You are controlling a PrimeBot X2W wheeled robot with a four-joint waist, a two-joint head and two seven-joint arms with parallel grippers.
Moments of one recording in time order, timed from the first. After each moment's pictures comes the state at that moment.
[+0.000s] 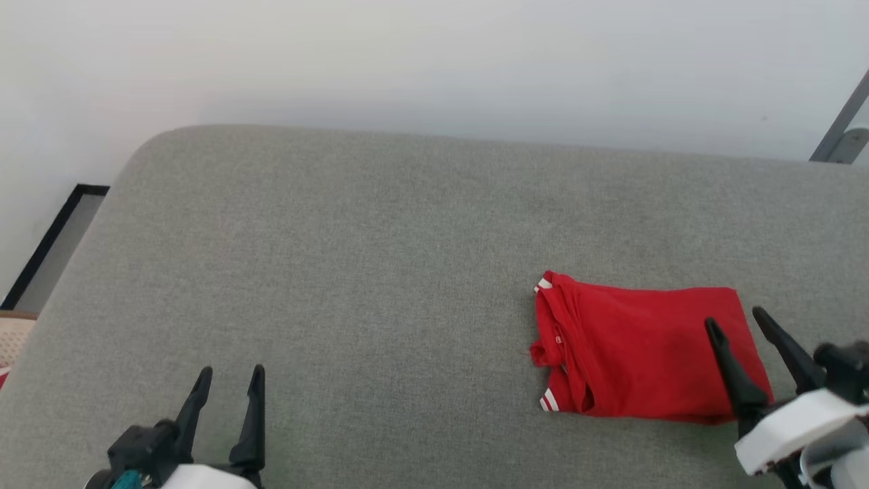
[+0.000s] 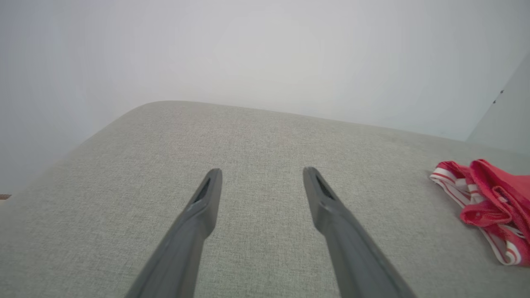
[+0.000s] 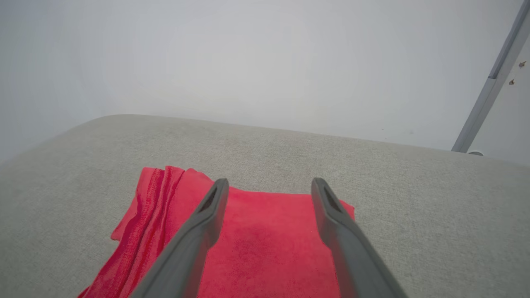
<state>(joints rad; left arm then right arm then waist) 0.03 0.16 -0.05 0.24 -0.30 -0.13 -0.26 -0.16 -0.49 0.29 0.37 0.59 0.13 -0.26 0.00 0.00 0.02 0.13</state>
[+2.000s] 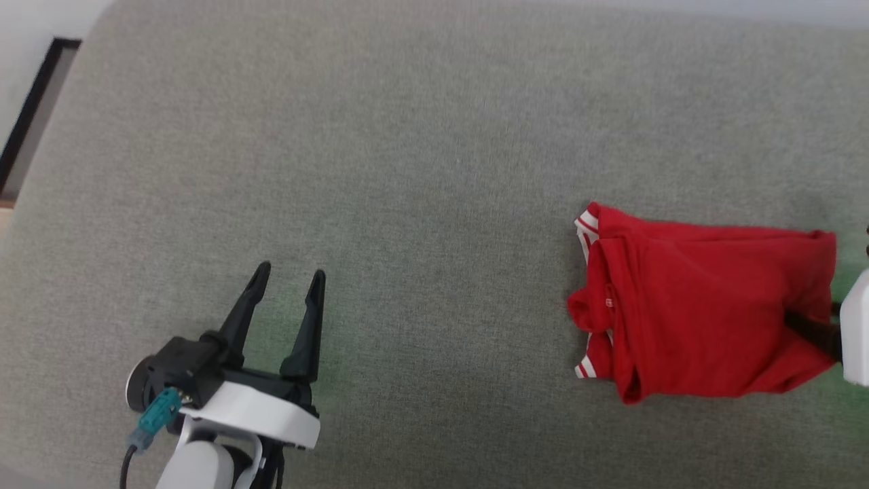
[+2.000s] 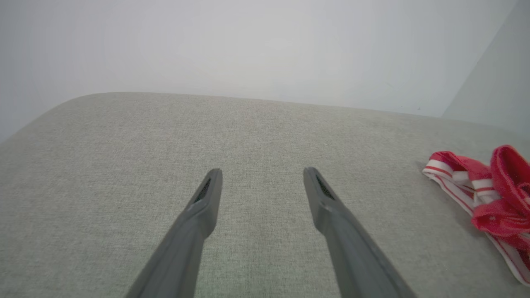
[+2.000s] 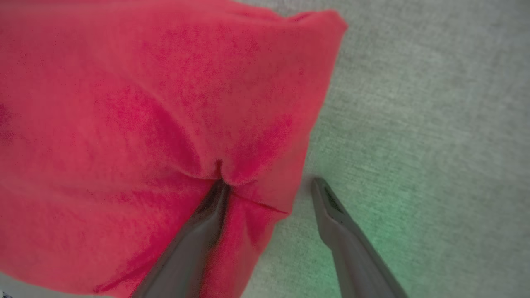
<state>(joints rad) -0.13 0.17 -0.18 0.14 -0.30 -0.13 -0.26 -0.31 -0.64 0.11 0.22 0.72 0.13 0.87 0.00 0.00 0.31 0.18</state>
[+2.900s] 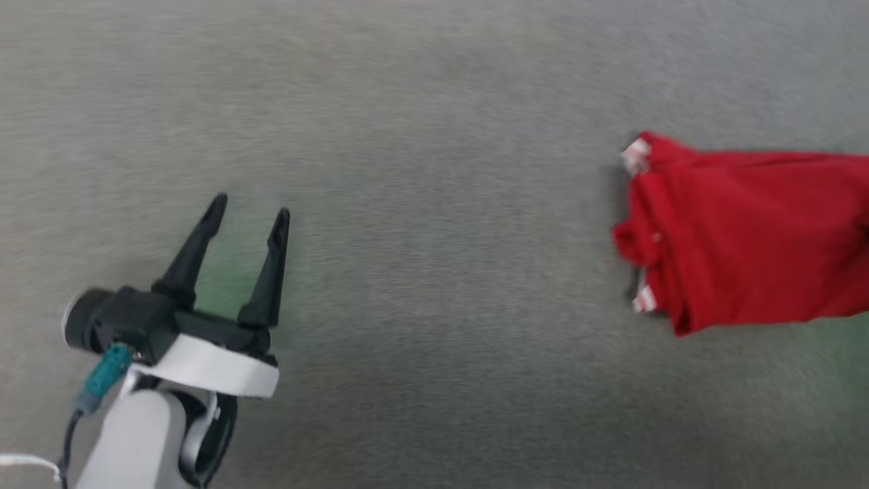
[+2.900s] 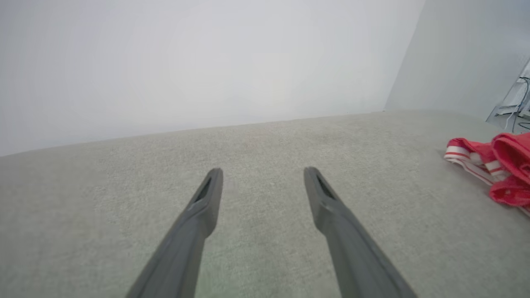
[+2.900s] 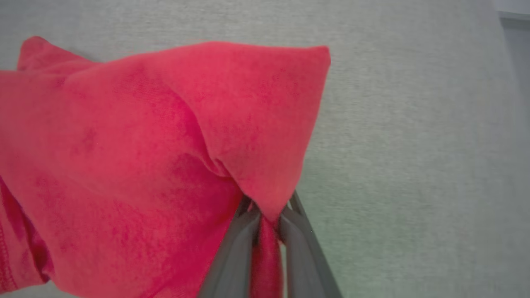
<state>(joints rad) -0.23 0.28 -0.19 0.07 -0.30 -0.13 -0.26 -0.29 -0.66 -0.06 0.11 0.71 0.13 0.63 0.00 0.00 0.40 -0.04</state>
